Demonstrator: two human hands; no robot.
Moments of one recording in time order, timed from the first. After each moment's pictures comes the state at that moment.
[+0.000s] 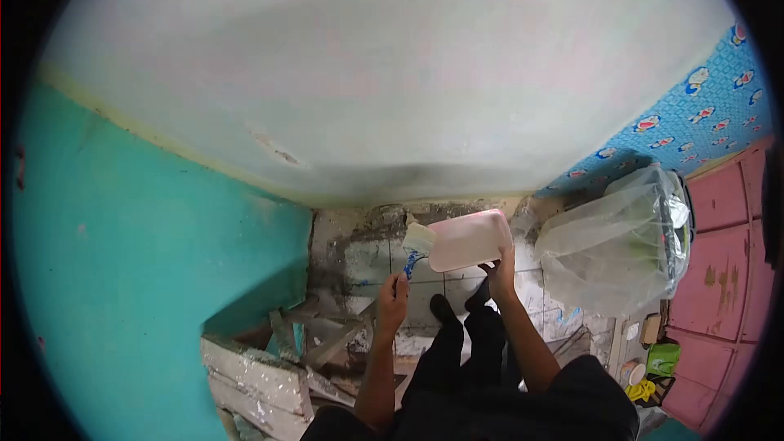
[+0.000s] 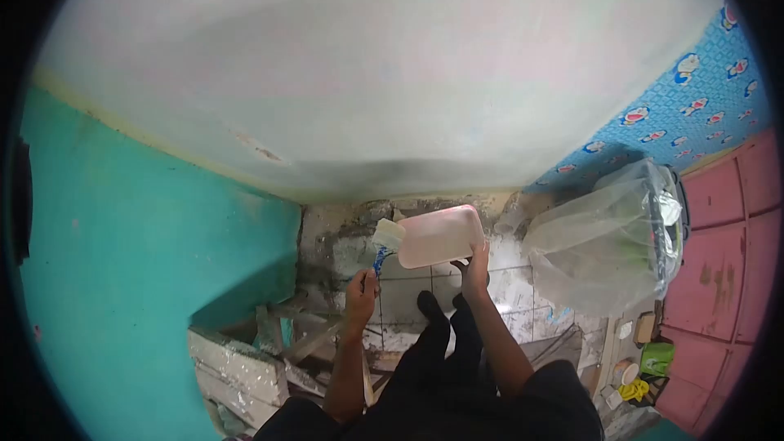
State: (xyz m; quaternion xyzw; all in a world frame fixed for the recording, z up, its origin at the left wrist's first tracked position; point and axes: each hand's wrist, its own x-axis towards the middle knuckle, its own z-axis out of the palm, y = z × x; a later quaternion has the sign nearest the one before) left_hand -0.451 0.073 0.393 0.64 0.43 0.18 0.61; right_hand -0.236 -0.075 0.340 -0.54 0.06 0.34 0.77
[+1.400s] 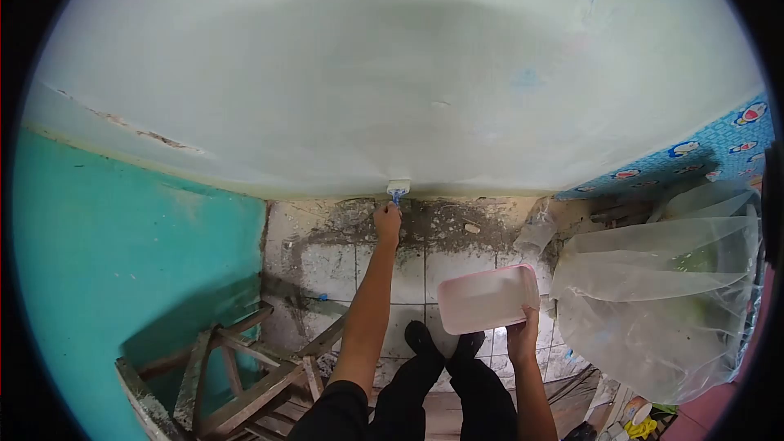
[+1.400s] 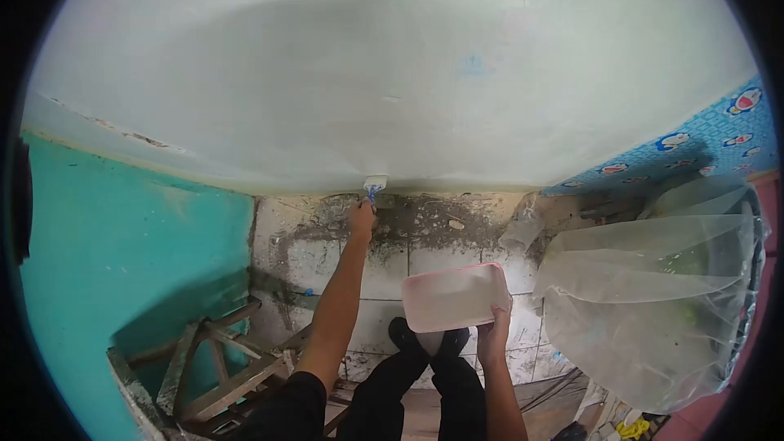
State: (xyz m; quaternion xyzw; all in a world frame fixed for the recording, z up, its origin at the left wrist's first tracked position) left_hand -0.211 0.224 -0.131 0.54 0.59 0.19 0.57; right_hand -0.172 -0.164 0.055 -0.53 0.17 0.33 0.76
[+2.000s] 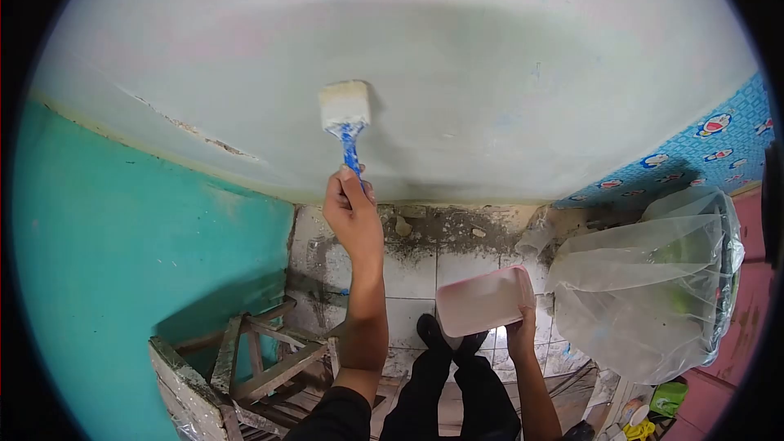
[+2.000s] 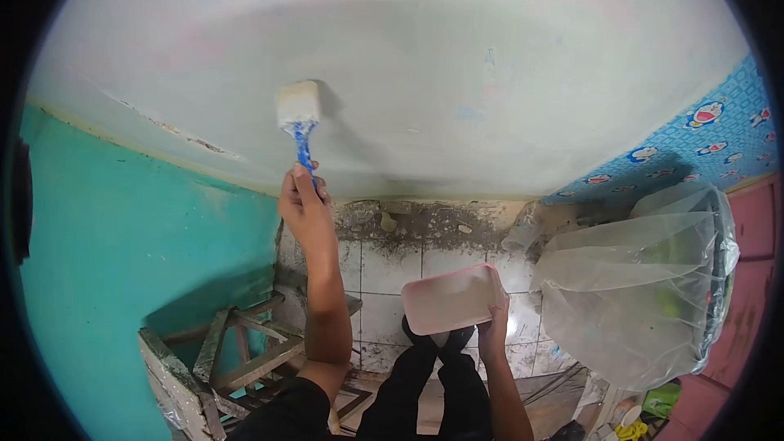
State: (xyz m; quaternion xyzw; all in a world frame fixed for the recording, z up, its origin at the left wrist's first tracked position) left_hand -0.216 0.164 0.344 0.54 0.40 0.52 0.53; right_hand -0.186 -0.176 0.165 -0.50 0.13 0.37 0.77
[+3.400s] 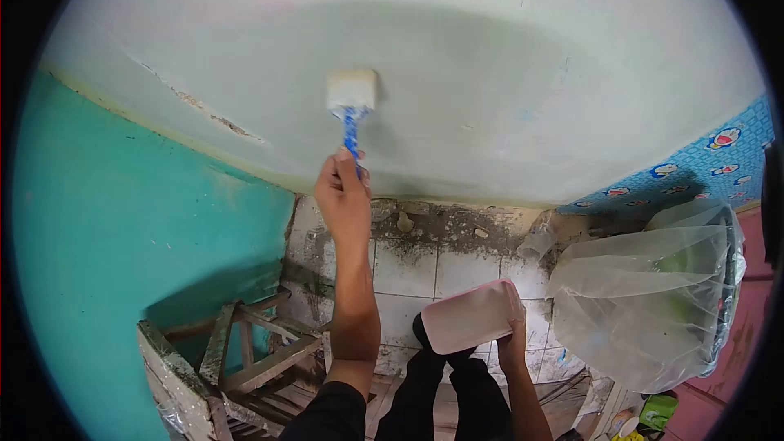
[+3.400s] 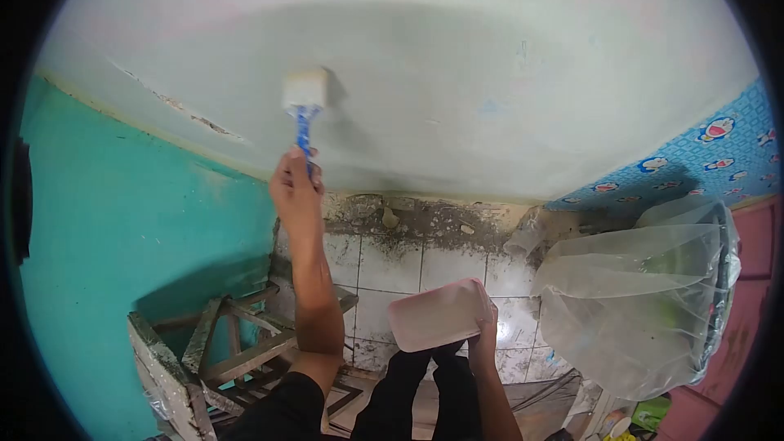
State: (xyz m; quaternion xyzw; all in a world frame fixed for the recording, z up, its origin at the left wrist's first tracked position) left_hand -0.246 0.187 0.346 0.54 0.40 0.48 0.57; right_hand -0.218 -0.167 0.175 -0.52 0.08 0.41 0.74
